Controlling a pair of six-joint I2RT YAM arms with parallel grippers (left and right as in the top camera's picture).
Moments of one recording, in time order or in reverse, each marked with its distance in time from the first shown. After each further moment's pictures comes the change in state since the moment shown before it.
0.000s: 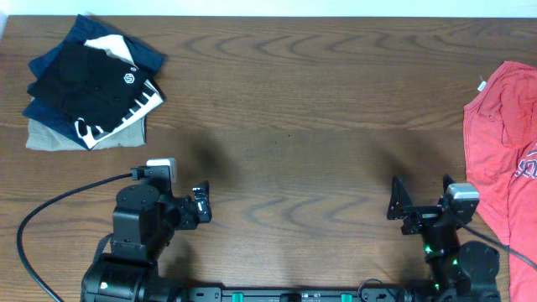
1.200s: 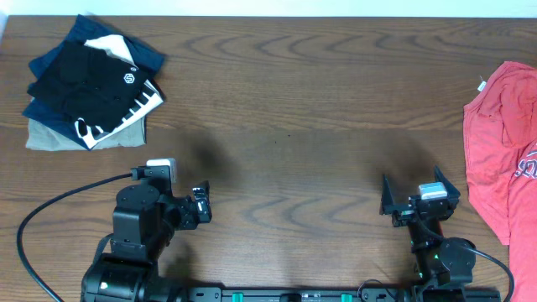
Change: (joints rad) left arm 0.000 0.000 0.000 0.000 0.000 0.000; right arm 0.039 -0.030 -0.258 0.296 0.035 -0.293
